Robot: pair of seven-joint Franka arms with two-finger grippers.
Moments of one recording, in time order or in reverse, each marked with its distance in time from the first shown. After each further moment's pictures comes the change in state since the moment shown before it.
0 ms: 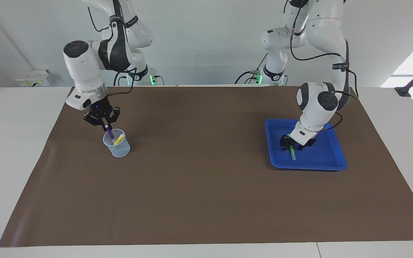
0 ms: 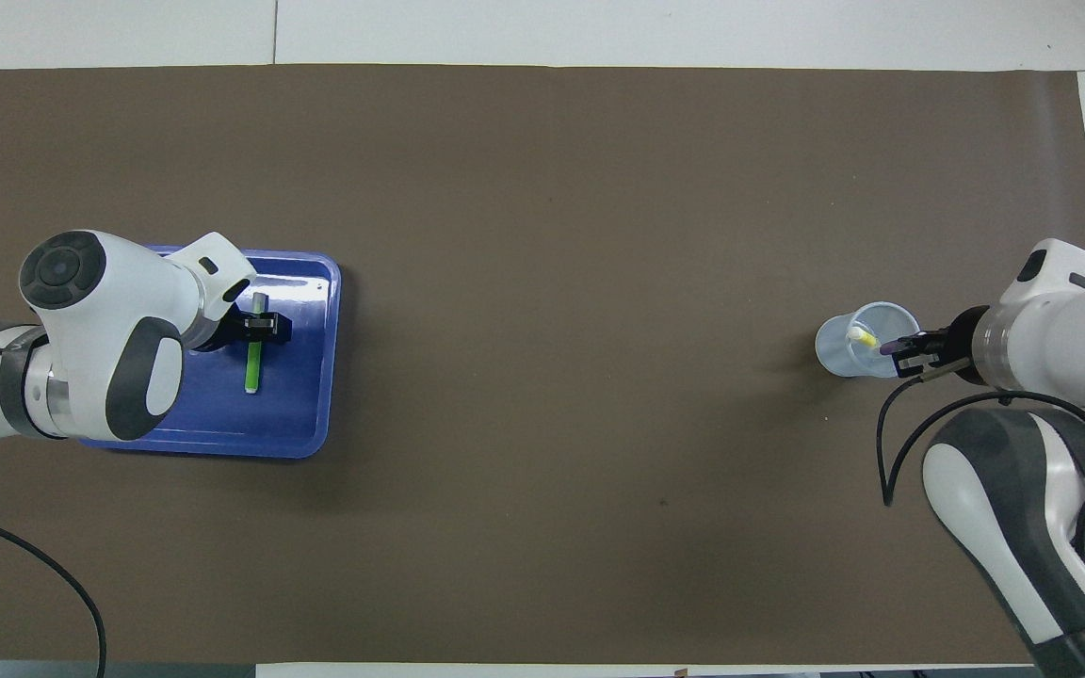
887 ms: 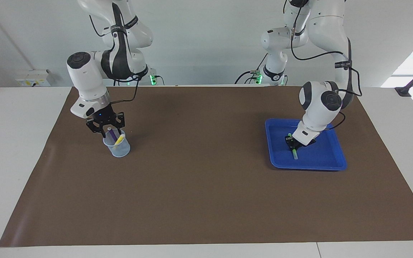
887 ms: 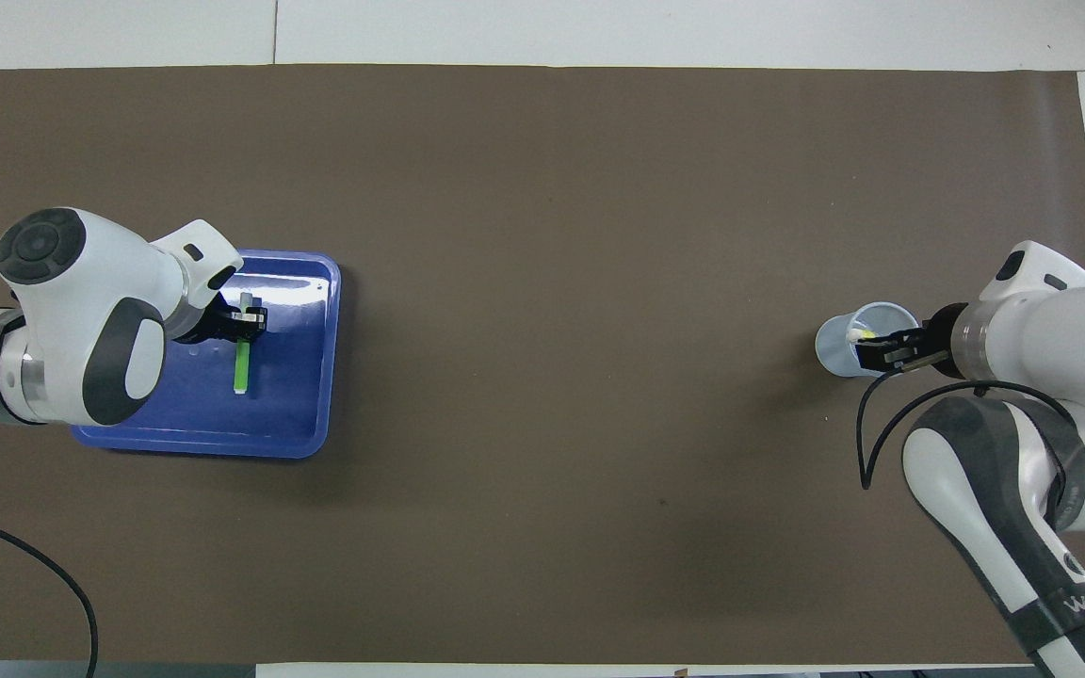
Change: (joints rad) left arm 0.007 0.000 0.007 0.078 0.000 -0.134 0.001; right arm 0.000 0.045 -0.001 -0.005 0.061 0.070 0.002
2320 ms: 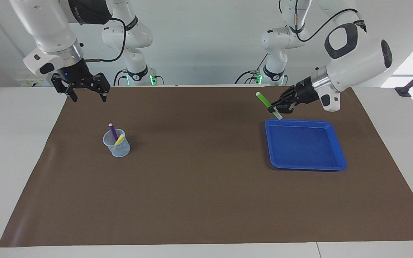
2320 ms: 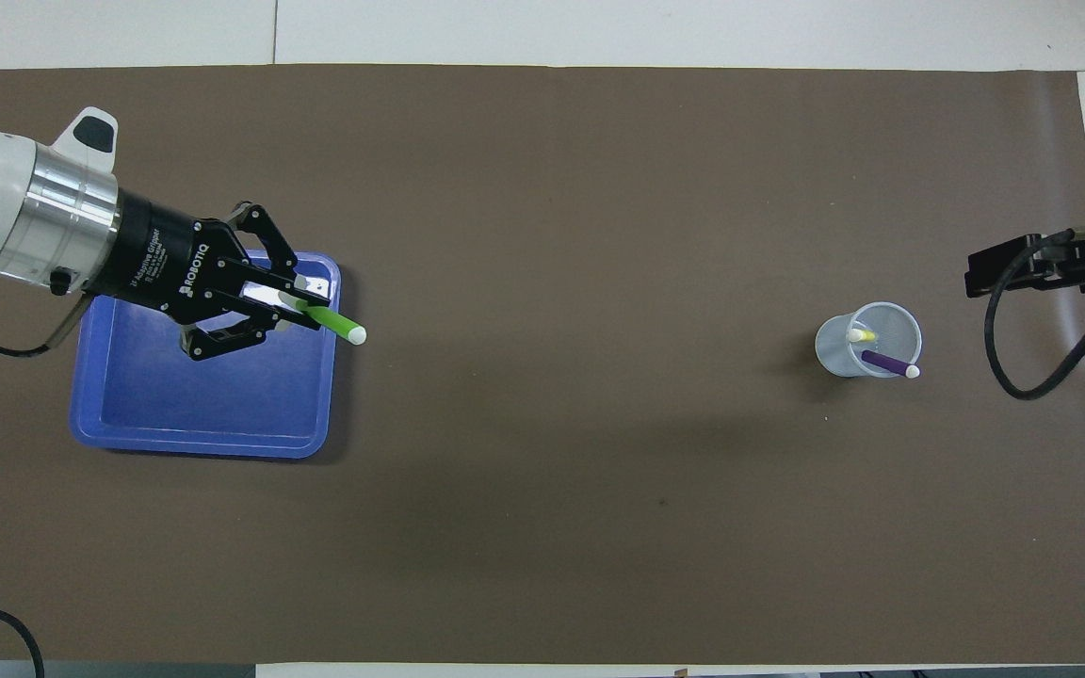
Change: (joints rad) left arm -0.048 -0.162 -0.018 0.363 -0.741 -0.590 -1.114; right arm 0.010 0.090 0.029 0.724 -0.025 -0.809 0.281
